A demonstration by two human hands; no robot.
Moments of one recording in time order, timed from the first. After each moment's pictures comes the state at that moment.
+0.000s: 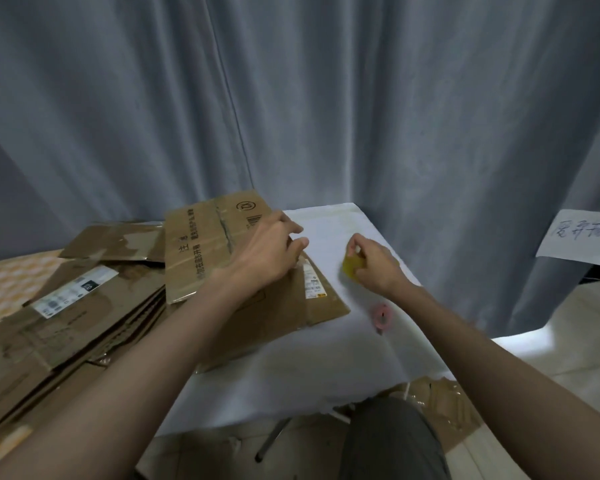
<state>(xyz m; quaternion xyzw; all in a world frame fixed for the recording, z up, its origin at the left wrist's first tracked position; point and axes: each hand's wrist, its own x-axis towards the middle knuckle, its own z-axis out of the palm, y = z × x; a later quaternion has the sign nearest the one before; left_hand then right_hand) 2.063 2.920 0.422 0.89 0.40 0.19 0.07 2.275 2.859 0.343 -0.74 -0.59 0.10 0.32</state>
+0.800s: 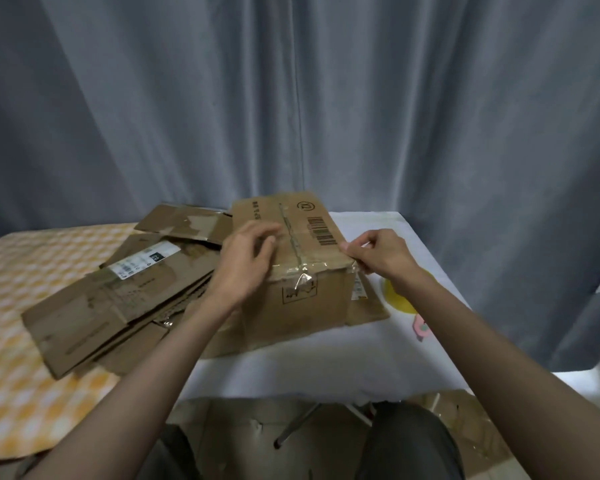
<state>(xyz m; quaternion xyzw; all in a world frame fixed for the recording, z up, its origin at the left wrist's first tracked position) 1.950 2.912 0.397 0.79 0.42 0.41 0.15 2.187 2.867 0.398 -0.71 -0.49 0.25 0.44</state>
